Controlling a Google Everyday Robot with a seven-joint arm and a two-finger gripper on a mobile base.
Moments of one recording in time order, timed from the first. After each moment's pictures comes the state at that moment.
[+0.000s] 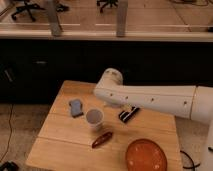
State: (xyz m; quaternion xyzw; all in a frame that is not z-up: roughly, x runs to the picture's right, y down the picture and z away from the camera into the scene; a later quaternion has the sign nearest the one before) arm 0.078 0.108 0.762 -0.25 -0.06 -0.60 0.76
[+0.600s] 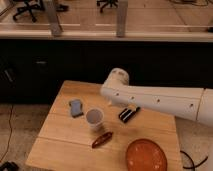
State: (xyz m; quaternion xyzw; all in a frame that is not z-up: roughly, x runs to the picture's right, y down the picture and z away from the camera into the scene) arm 0.105 0.102 0.768 -0.24 -0.06 -0.61 0.75
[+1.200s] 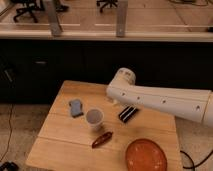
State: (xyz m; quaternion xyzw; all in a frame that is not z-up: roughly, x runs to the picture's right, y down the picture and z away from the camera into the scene) arm 0.127 0.099 0.775 -0.24 -0.05 -0.64 0.73
